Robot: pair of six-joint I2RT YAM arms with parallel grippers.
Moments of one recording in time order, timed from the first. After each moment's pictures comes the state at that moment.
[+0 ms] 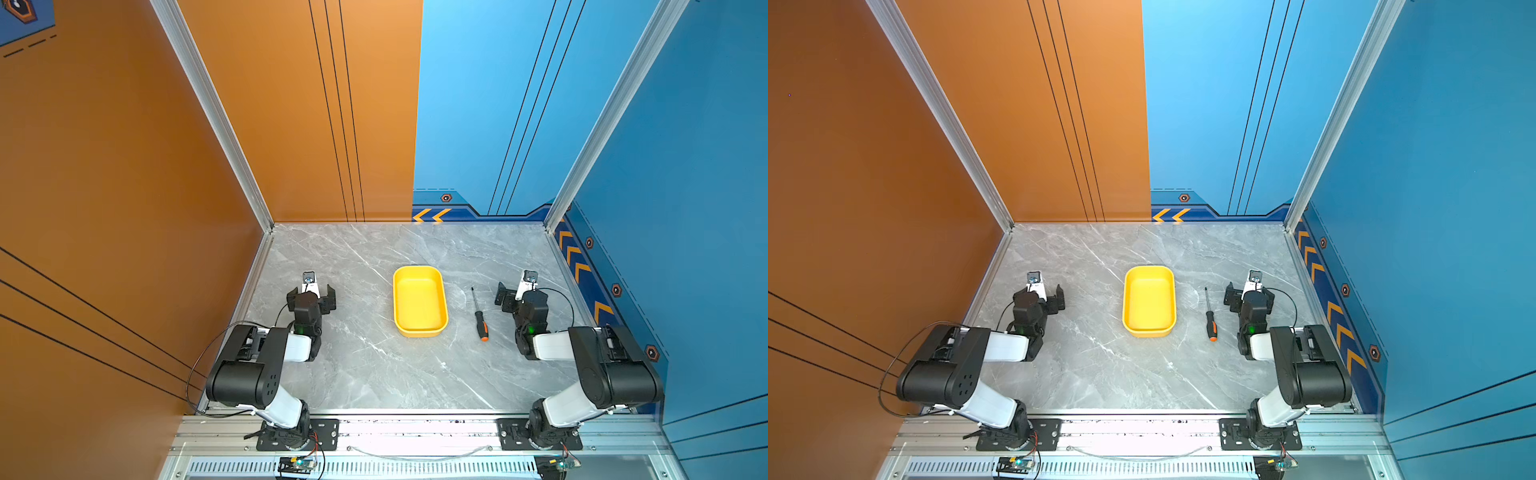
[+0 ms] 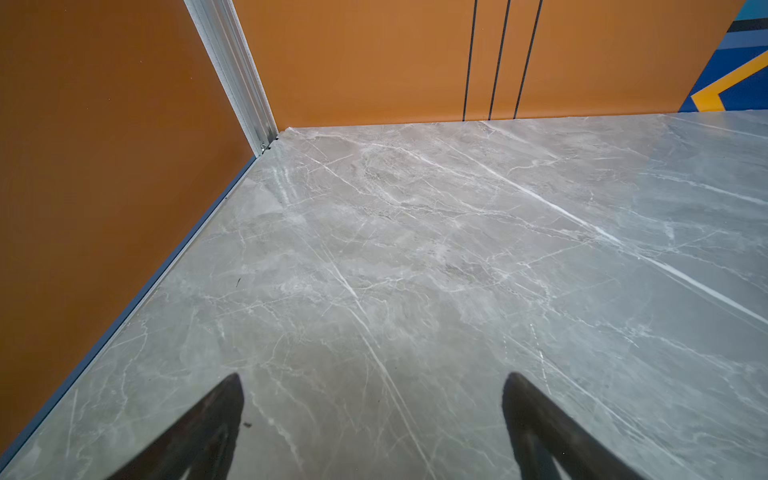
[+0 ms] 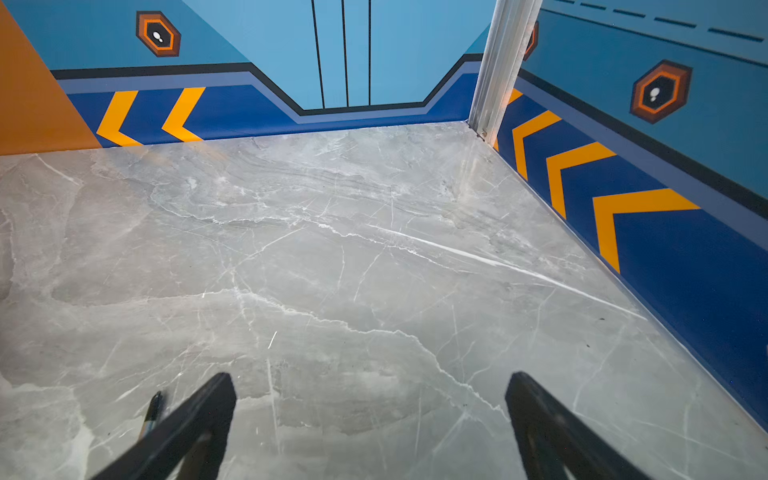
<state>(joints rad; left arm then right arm) -0.08 1.56 0.35 0.89 -0.30 0.01 0.04 1.56 0.36 0.87 0.25 0.06</state>
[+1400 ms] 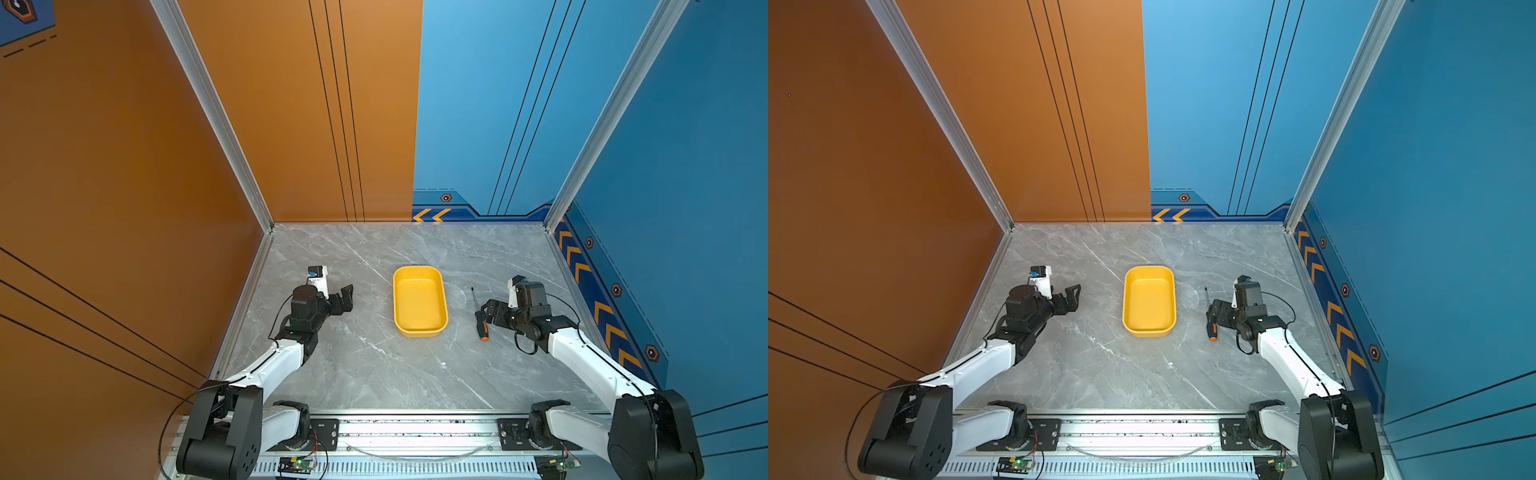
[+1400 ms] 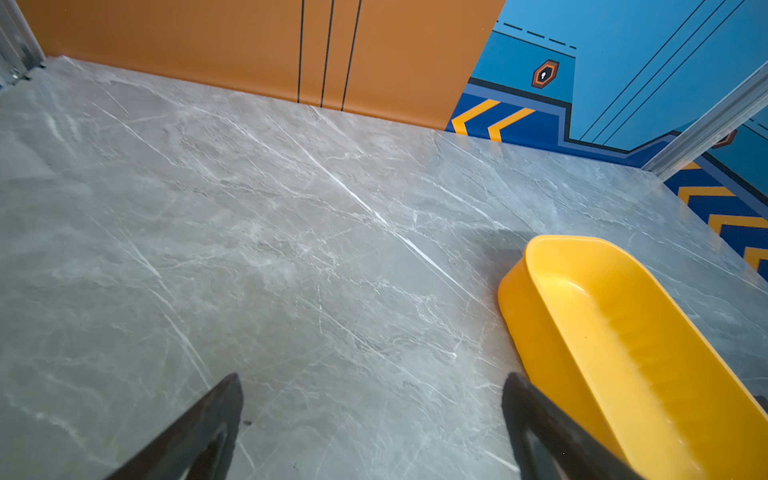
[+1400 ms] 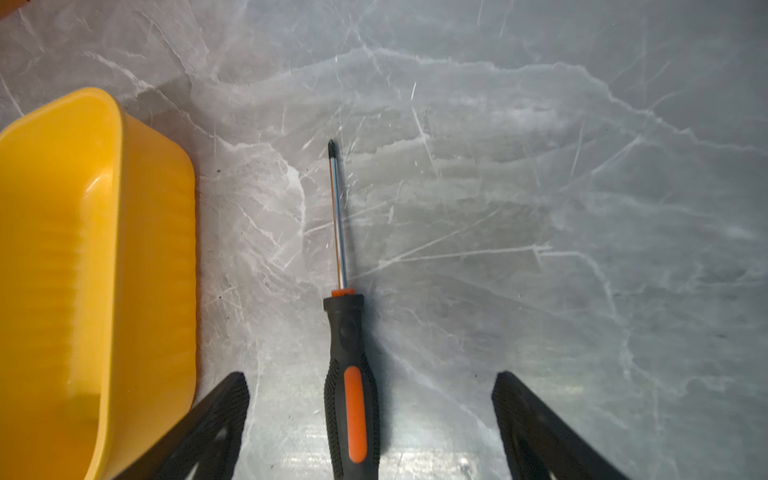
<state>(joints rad) -0.14 1.19 0.46 0.32 0.12 -0.27 0.16 1.16 0.62 -0.35 -0.07 0.41</state>
